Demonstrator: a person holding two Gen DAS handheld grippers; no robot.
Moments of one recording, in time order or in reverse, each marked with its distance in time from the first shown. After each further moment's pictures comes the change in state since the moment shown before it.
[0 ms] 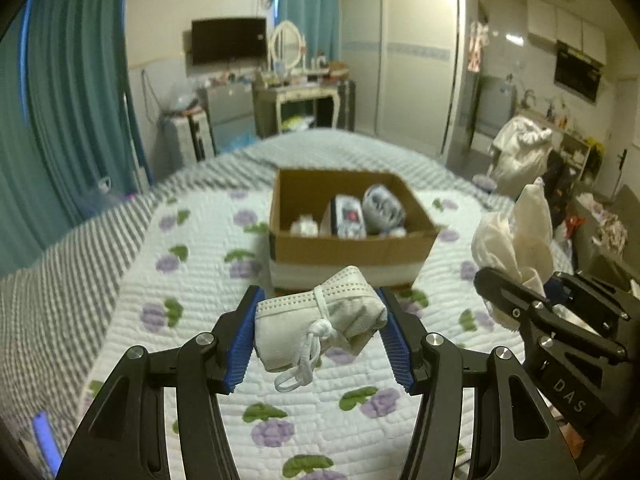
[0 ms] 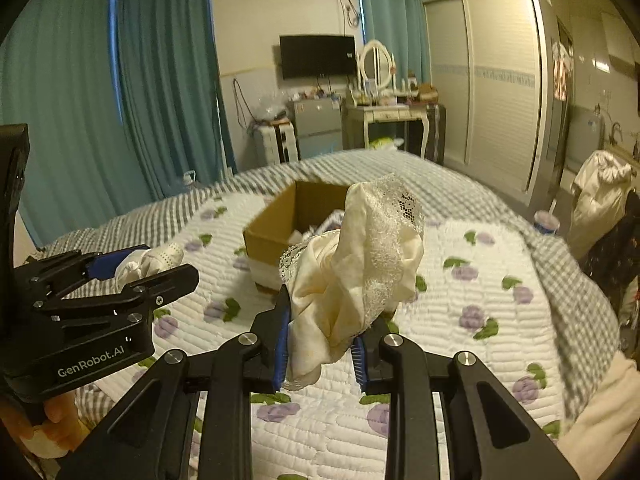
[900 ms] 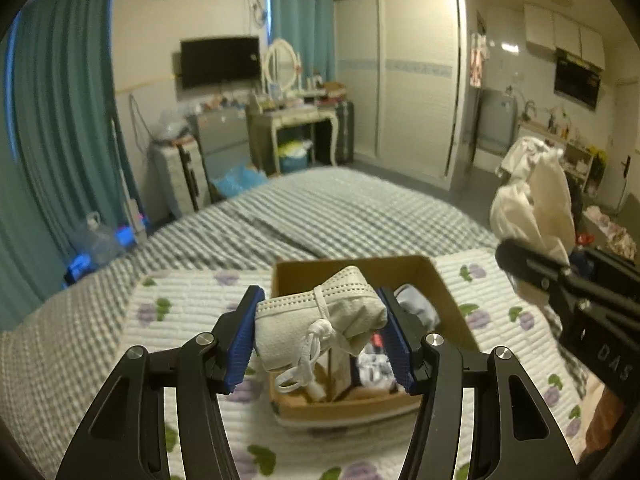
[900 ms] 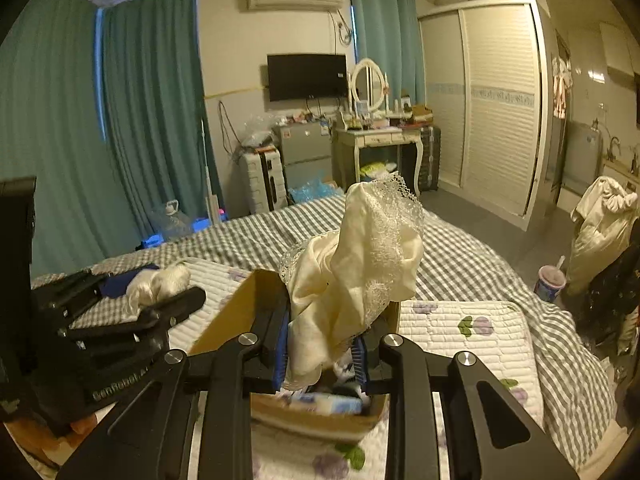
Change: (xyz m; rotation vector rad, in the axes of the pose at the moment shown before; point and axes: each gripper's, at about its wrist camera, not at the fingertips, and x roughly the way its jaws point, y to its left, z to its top) left arm 0.123 0.015 0.109 0.024 -0.039 -0.006; right arm 0.113 -0.045 0.130 0.012 -0.036 -0.021
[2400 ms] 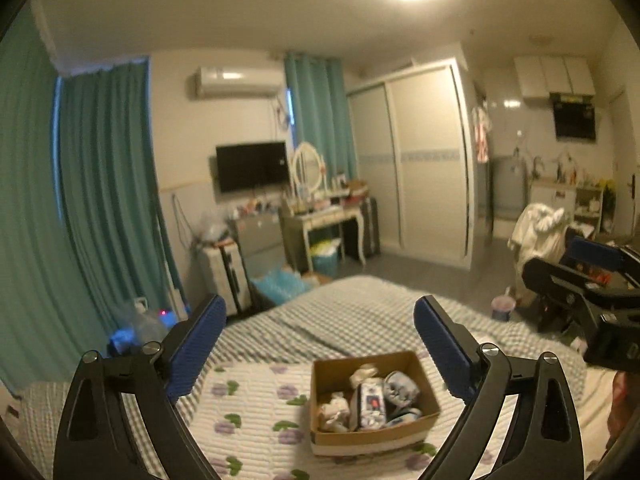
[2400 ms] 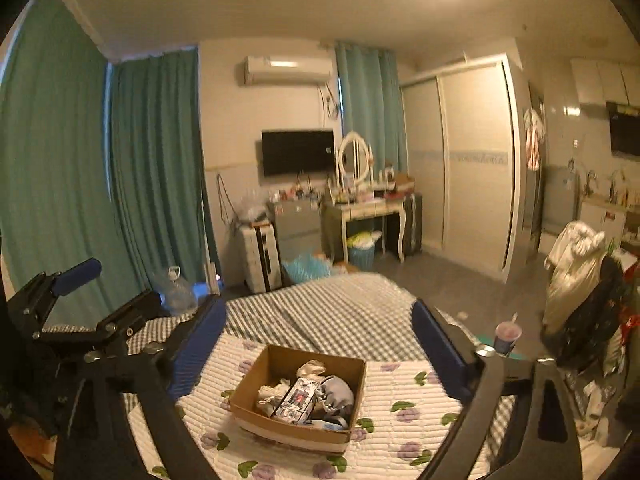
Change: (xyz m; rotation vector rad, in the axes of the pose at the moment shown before) left arm -0.234 -0.029 0.047 0.041 -0.385 0.129; right arm -0.220 0.012 0.050 -0.003 -0.286 -0.046
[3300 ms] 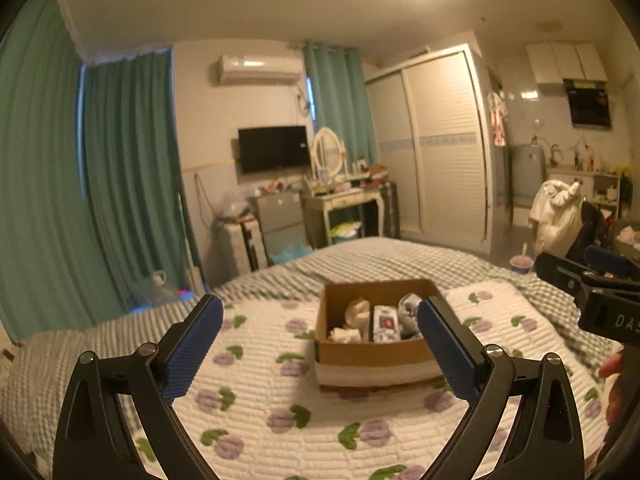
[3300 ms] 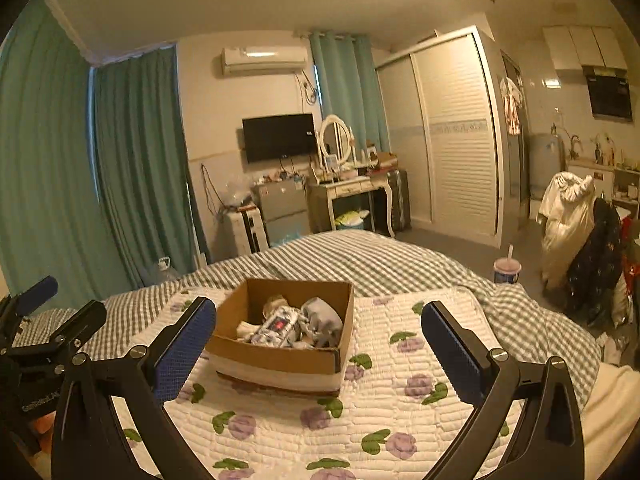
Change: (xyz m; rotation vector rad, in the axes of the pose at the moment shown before) left arm -0.004 -0.016 -0.154 -0.008 0.027 0.094; right arm 0.026 -0.029 -0.162 0.104 0.040 -0.039
